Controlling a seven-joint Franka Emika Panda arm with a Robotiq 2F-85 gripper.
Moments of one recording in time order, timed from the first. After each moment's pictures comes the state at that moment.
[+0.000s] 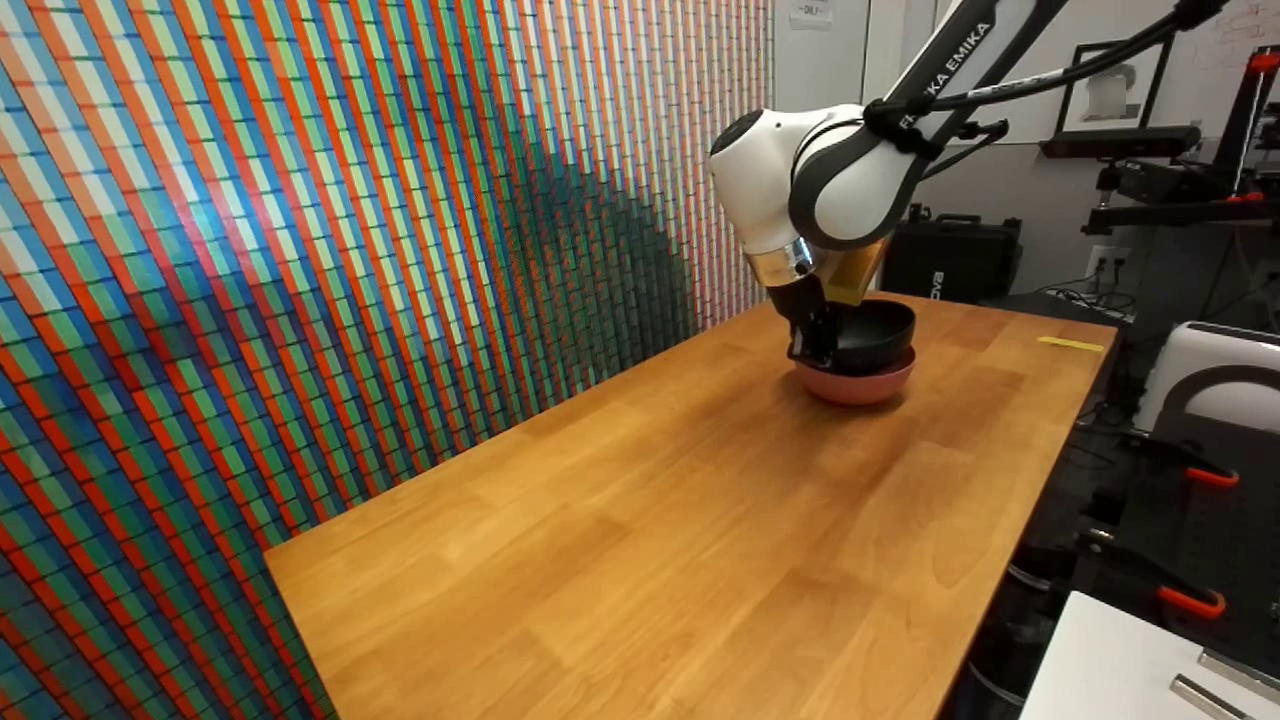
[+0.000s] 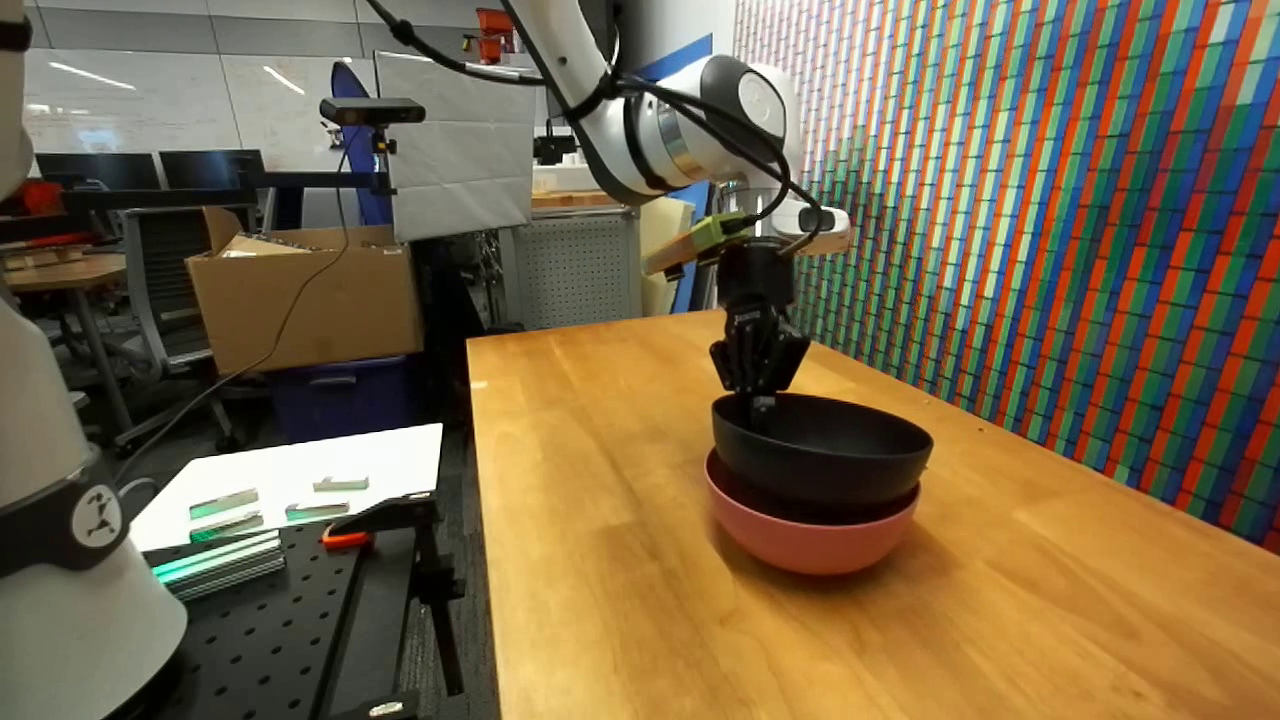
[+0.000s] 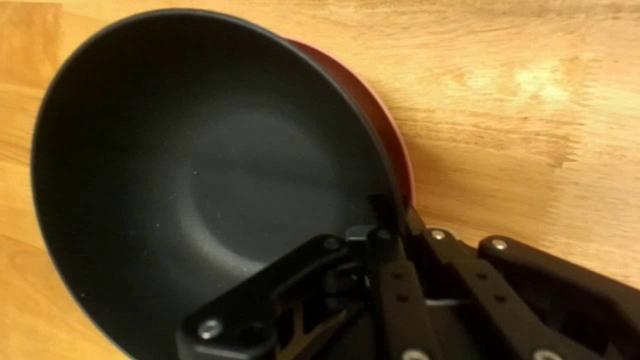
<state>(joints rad) 0.26 0.44 0.02 -2.00 -0.44 2.13 0.39</state>
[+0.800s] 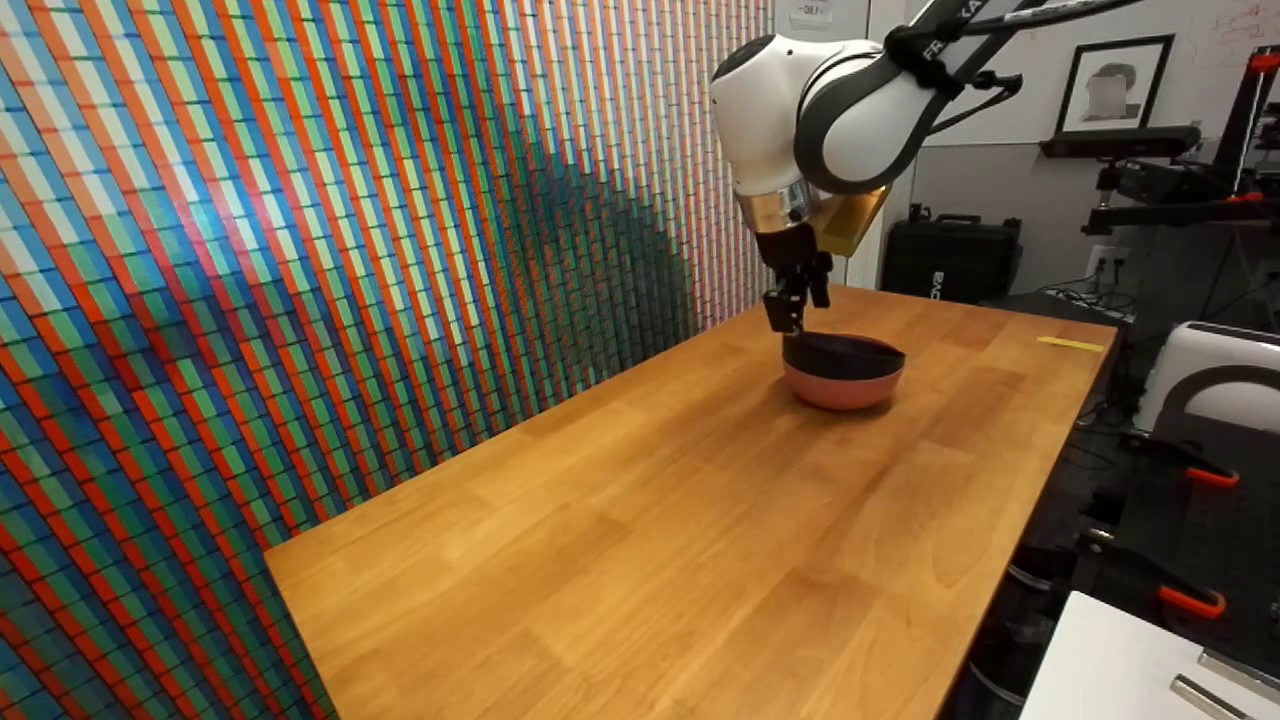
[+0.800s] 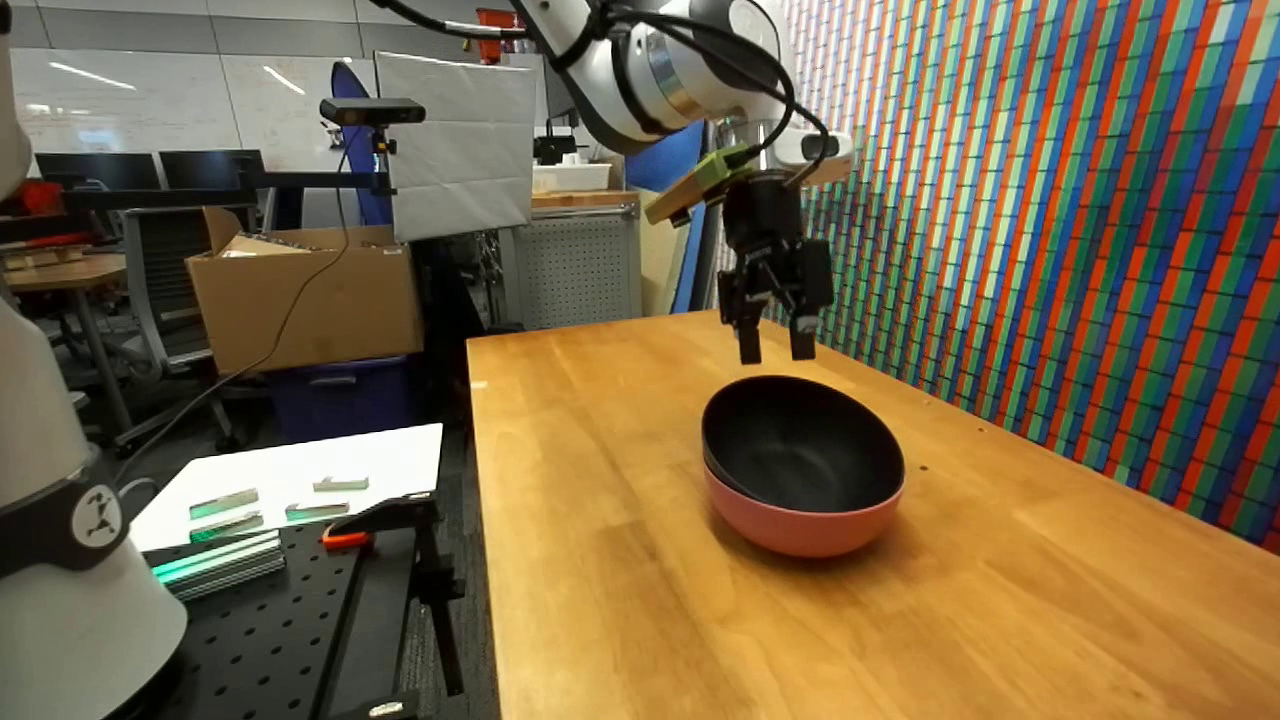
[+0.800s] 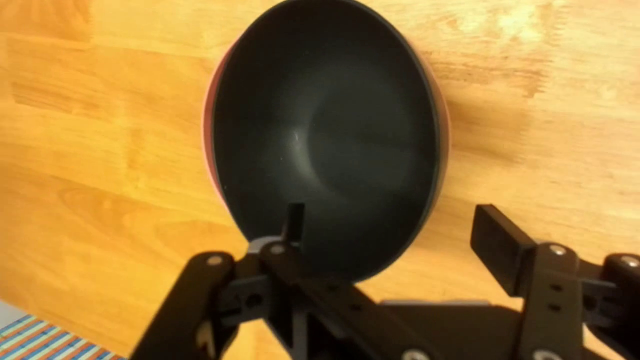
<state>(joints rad) 0.26 0.33 0.02 -2.01 -0.45 2.15 0.39</state>
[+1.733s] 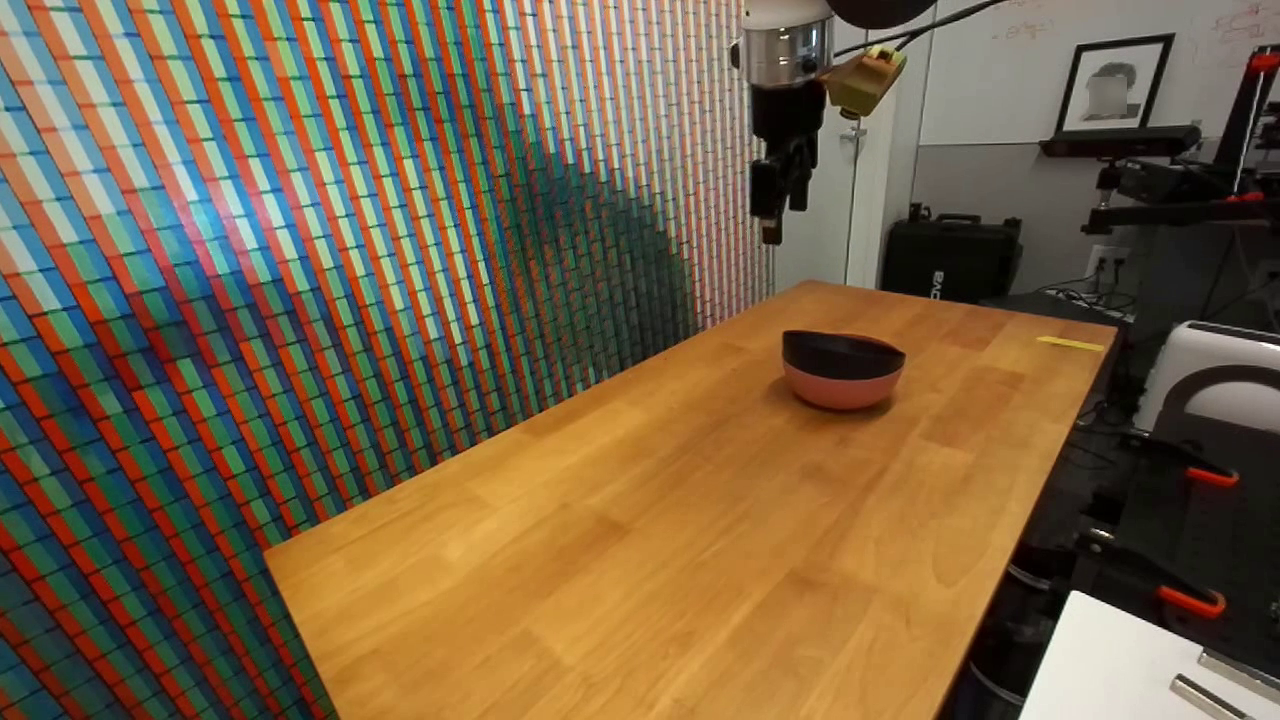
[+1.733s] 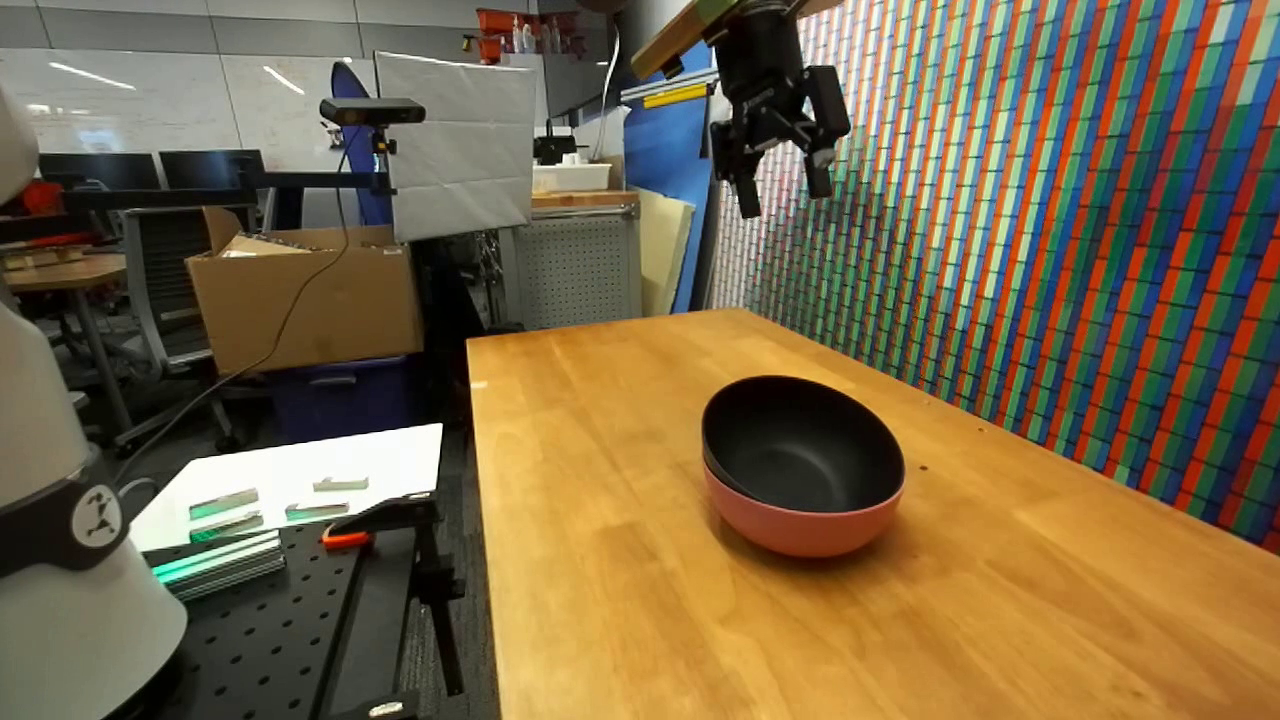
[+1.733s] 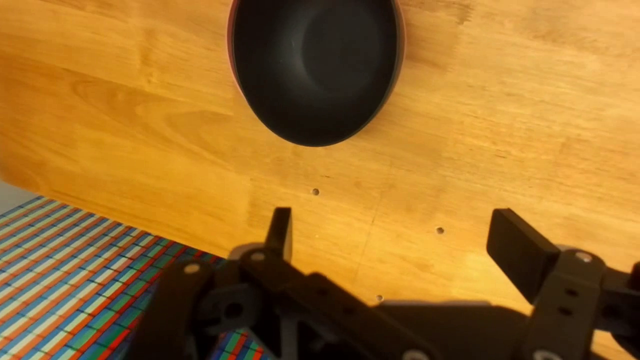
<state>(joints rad) 0.22 0.09 0.08 -2.00 -0.32 2.14 0.18</state>
